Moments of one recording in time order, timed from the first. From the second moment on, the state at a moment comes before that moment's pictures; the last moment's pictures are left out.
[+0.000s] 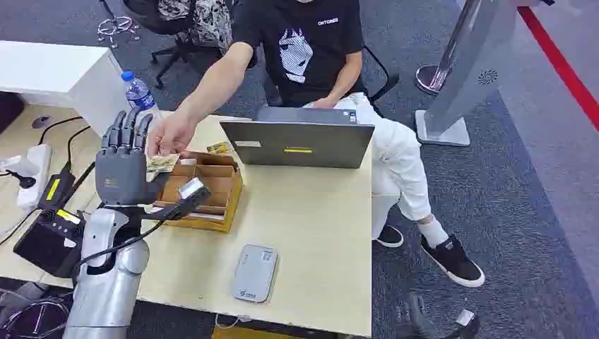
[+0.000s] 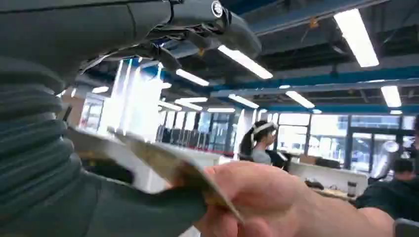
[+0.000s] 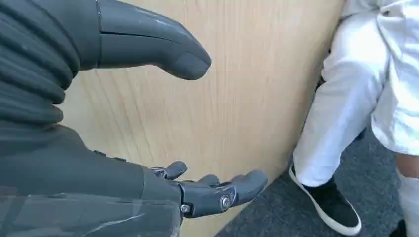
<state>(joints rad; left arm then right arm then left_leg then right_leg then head) -0.27 0.05 0.00 -1.46 -1.19 0.35 -0.23 -0.29 0.13 -0.59 -0.29 -0.49 0.28 -0.31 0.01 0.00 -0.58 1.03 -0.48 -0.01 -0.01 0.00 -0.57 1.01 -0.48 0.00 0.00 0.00</state>
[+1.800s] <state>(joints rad) -0.25 0.24 -0.60 -1.34 -0.97 0.13 -0.41 -0.31 0.14 -0.72 -0.27 -0.48 0.30 -0.28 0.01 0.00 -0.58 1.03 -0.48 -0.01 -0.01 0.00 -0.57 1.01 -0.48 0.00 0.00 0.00</state>
